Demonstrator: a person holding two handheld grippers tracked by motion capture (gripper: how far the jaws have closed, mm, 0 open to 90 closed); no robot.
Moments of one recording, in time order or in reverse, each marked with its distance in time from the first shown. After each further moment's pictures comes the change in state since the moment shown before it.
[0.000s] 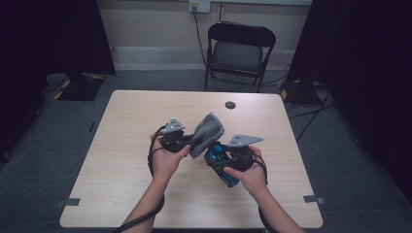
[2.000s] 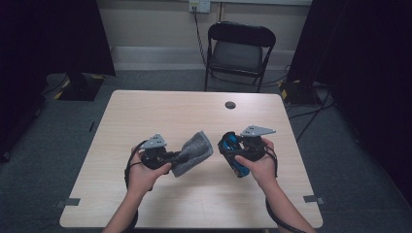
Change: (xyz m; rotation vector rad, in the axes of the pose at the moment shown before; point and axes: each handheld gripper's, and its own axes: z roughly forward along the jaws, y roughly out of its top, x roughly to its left) left arm 0.016 -0.037 -0.062 0.054 -0.095 0.017; right arm -0.039 0.003 -0.019 -0.009 -0.126 0.061
